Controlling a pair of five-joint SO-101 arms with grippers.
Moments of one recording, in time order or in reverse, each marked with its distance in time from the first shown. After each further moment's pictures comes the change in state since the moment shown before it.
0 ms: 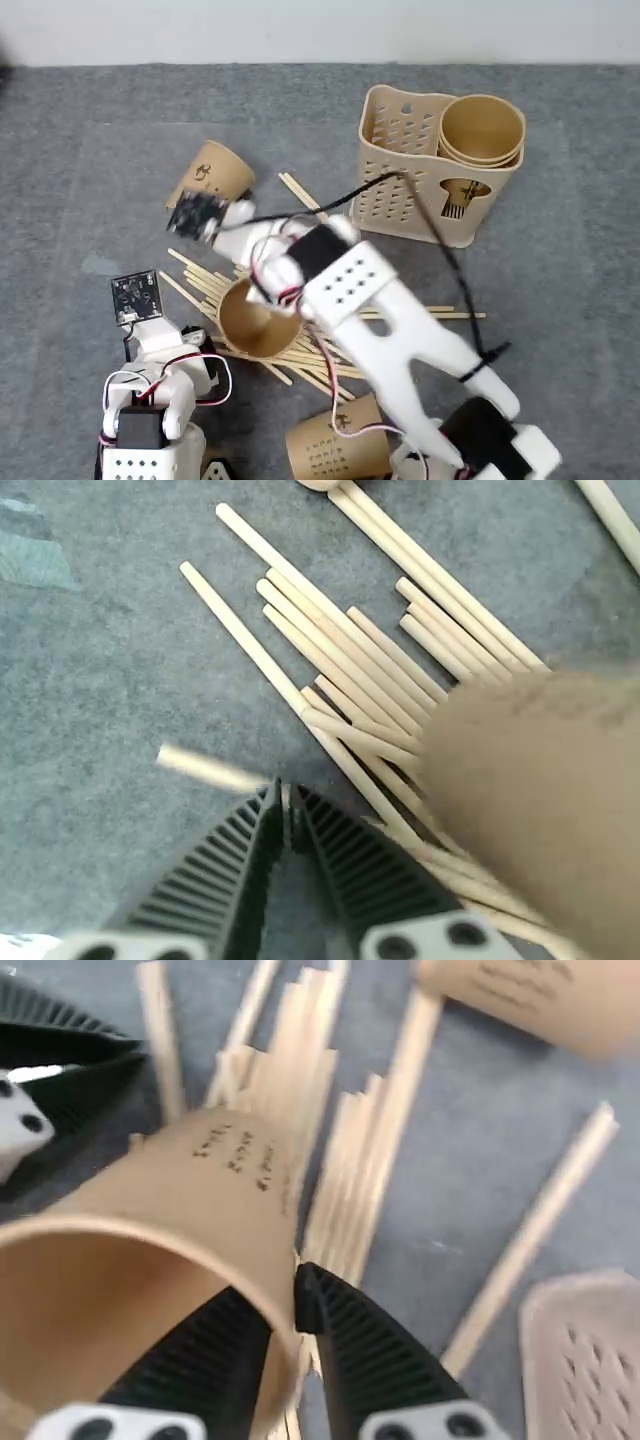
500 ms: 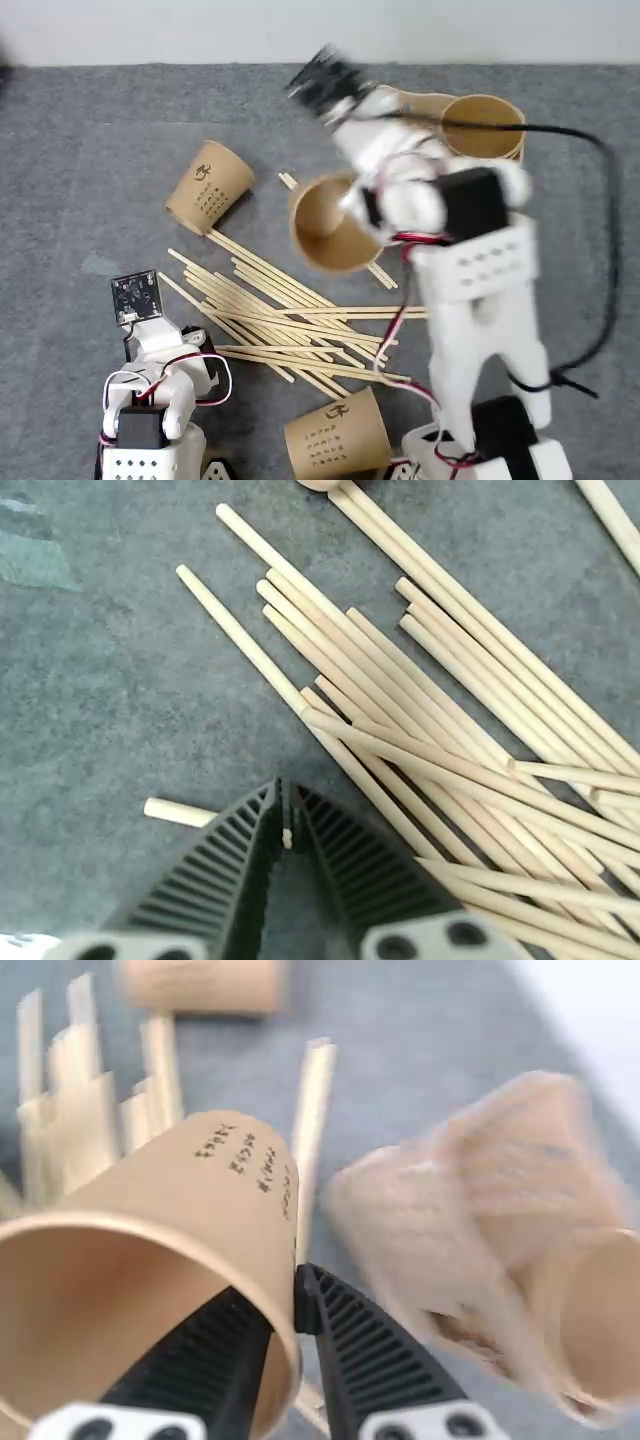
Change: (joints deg) left arm 0.0 0.0 0.0 0.0 0.0; right arm 23.0 -1.1 -38.2 23.0 -0.5
